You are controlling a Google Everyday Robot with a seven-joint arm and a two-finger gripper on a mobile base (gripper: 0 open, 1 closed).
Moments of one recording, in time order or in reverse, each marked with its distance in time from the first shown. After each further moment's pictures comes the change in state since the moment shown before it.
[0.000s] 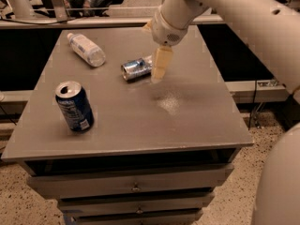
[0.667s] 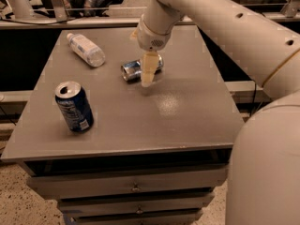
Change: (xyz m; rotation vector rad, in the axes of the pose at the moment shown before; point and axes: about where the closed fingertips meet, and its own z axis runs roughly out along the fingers) arm -0.018 -0.005 0.044 -0.063 0.040 -0.054
